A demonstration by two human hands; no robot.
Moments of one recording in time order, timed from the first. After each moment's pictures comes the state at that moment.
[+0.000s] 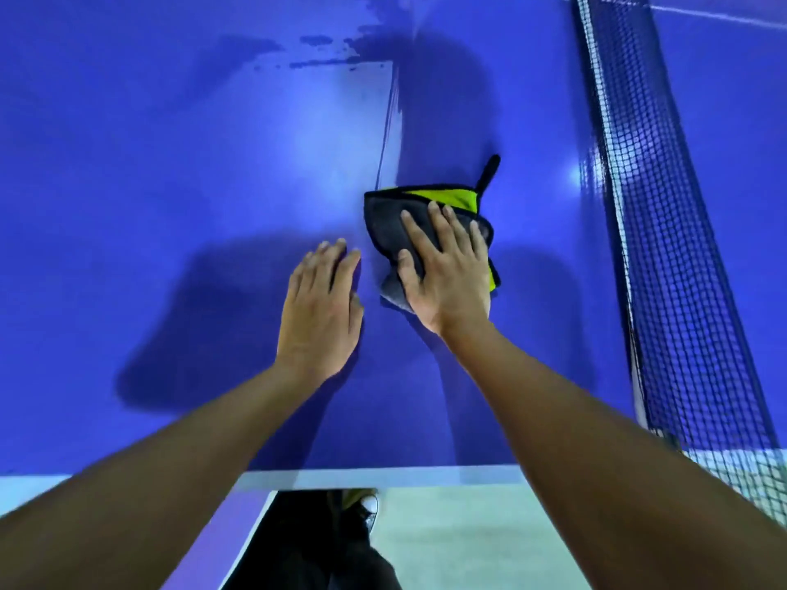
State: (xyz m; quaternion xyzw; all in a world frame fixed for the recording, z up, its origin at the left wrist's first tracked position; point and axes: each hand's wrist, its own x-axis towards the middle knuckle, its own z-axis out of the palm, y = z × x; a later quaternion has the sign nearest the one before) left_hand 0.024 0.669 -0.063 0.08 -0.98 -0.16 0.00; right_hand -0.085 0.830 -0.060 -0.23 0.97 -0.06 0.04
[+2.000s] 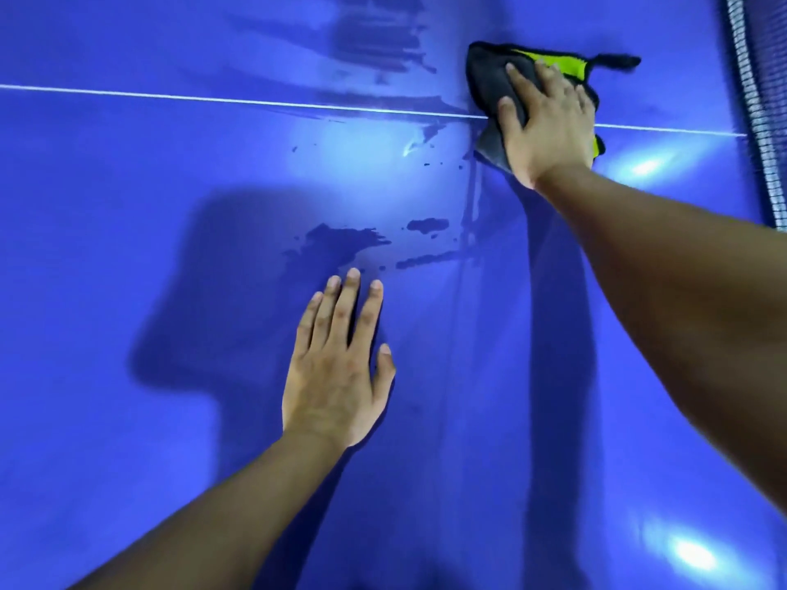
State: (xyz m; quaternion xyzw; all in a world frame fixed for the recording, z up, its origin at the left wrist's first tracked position) left_hand -0.175 0.463 -0.077 0.09 -0.99 -0.07 -0.03; right_hand -0.521 0.615 -0.063 -0.15 0.99 -0.08 0.00
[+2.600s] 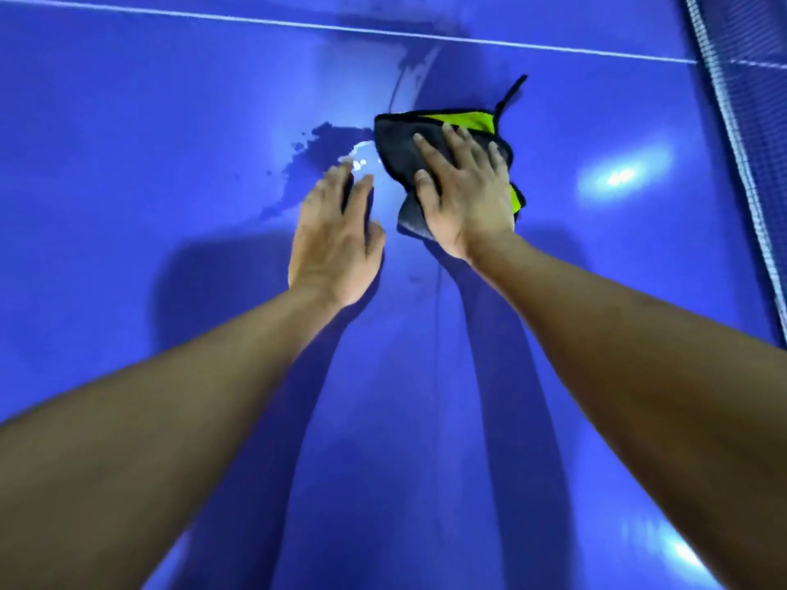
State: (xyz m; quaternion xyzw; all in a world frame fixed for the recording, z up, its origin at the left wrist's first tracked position) left_hand -0.166 0.457 -0.070 0.08 -0.99 -0.14 0.05; right_hand -0.281 0.613 -0.065 -0.25 0.97 -0.06 0.02
